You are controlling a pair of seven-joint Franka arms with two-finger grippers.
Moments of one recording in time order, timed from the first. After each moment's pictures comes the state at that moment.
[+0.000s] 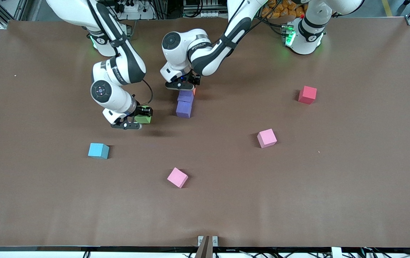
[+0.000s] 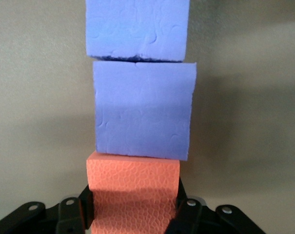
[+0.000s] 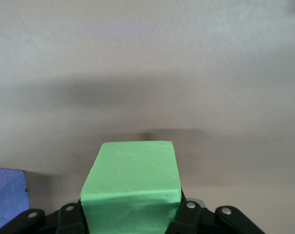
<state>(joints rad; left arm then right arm) -0.98 0.74 -0.20 -1.57 0.12 2.20 -1.08 0.56 0.27 -0.15 -2.24 0.29 2.35 0.28</state>
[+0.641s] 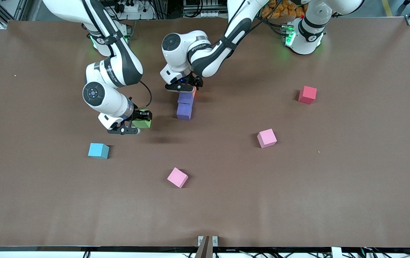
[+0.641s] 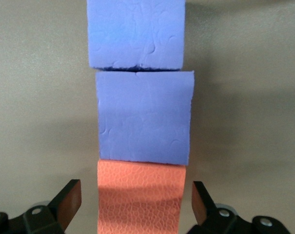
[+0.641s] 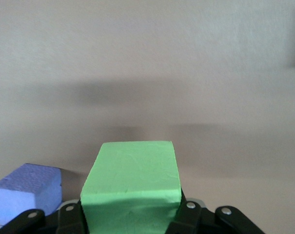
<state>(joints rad) -0.99 0.74 -0.19 -1.56 0.15 2.20 -1.08 0.56 0.27 -0.16 -2.13 0.29 2.28 0.23</state>
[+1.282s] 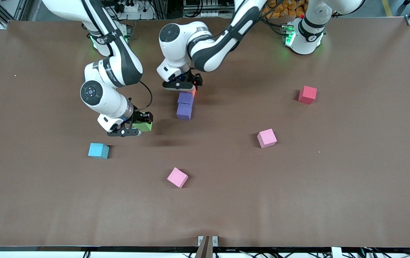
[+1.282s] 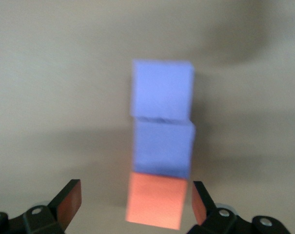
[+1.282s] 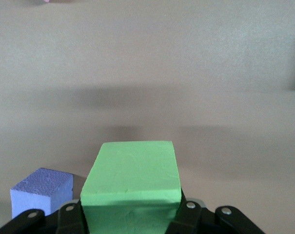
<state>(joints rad) -0.92 0.63 -0.17 -1.52 0.15 2.08 -1.09 0.56 0.27 -0.16 -2.09 0.29 2.28 0.21</state>
